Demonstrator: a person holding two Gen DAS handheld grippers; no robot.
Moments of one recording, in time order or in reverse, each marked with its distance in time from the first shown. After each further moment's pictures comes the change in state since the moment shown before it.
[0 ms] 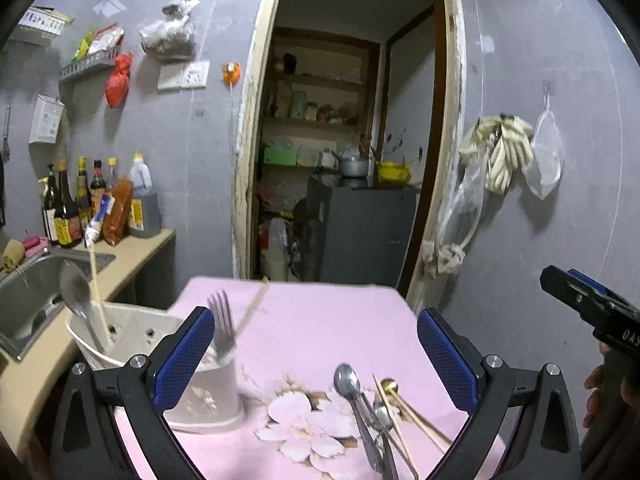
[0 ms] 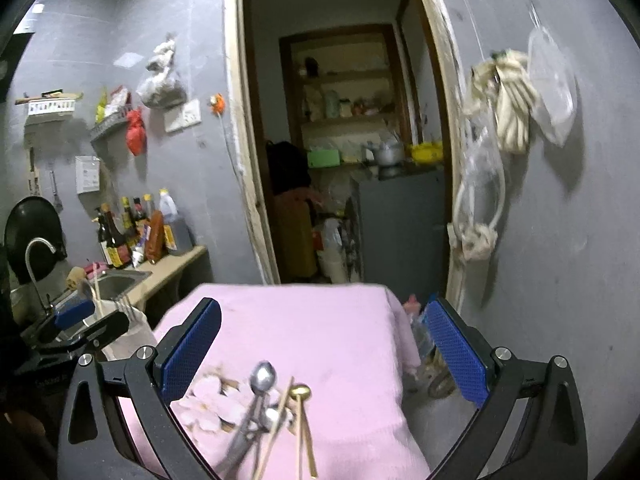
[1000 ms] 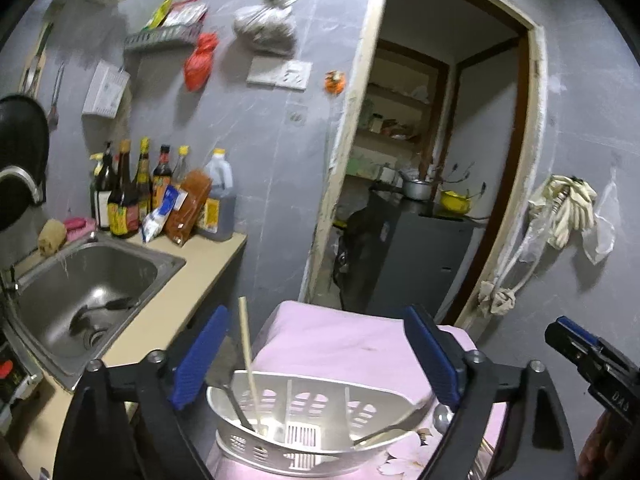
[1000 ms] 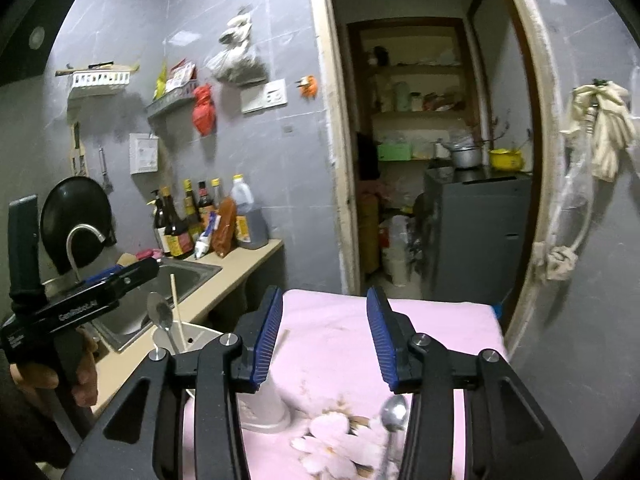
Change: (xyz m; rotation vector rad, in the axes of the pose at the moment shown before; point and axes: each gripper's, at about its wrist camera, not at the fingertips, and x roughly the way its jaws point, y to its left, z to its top) left arm -0.008 0.164 0.067 -0.144 -0.020 0.108; right arm 0.031 0.165 0.035 -0.093 0.033 0.174
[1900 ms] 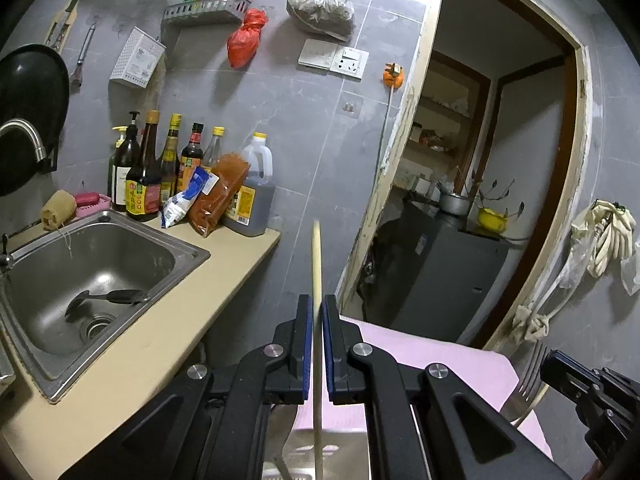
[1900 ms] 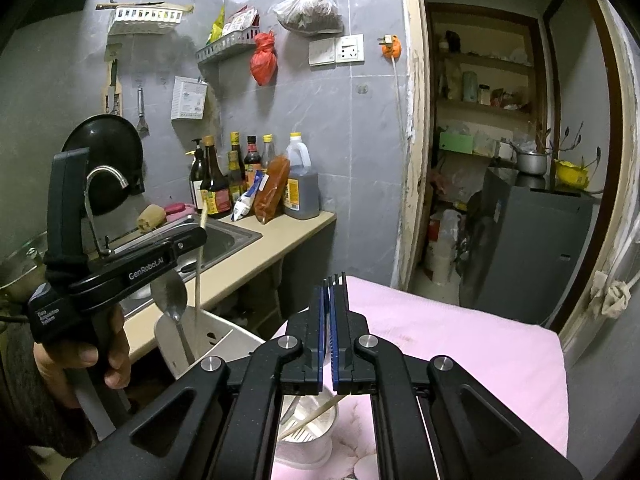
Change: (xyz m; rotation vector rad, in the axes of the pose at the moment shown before) left arm 0.079 0.066 -0.012 -0.109 -0.011 0.085; right arm 0.103 0.079 -0.012 -0.170 0.095 0.162
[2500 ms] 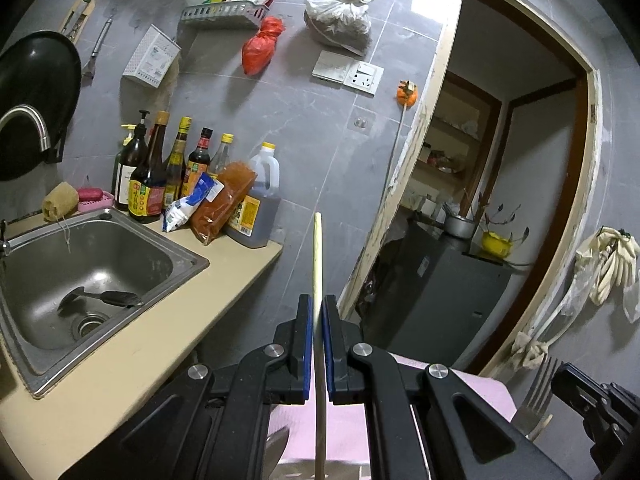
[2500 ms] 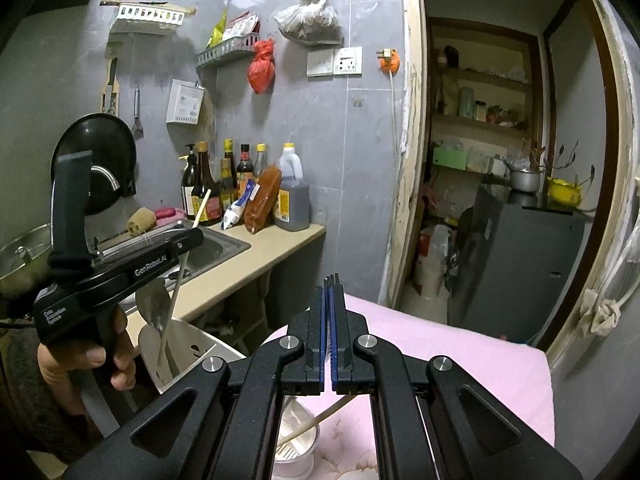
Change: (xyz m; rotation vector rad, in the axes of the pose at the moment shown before) left arm 0.012 0.001 0.003 -0.070 -0.063 0.012; right arm 0.003 -0.001 0.009 -0.038 -0.041 -0.044
